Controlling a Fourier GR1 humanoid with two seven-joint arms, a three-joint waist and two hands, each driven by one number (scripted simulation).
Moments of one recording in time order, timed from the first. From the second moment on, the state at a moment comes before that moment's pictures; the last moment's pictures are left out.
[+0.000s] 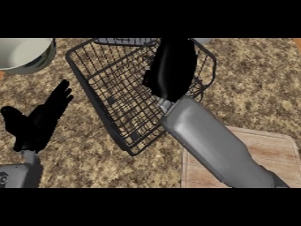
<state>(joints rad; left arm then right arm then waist) -0.13 0.22 0.03 -1.53 0.11 -0.08 0.21 -0.93 -0.01 0.49 -1.19 1.24 -0.36 1.14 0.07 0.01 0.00</state>
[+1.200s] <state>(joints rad) -0.07 0.24 0.08 -1.55 0.13 -0.07 0.22 -0.76 0.00 0.20 -1.56 1.37 -0.81 1.13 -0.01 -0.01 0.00</state>
